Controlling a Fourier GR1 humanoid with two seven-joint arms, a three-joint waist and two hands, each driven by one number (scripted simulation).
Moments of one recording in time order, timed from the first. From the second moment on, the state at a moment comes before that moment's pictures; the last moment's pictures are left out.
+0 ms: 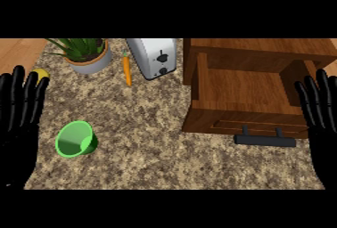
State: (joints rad) left arm -0.02 0.11 0.01 -2.10 0.01 0.00 -0.01; right arm 0.00 -0.12 0.00 -2.10 -0.04 0.02 0.02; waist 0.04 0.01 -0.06
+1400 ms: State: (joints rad) left arm 0.07 0.12 0.15 -2.00 0.36 -0.22 0.01; right arm -0.07 -0.08 0.01 -2.05 -0.11 0.08 0.10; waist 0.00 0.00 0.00
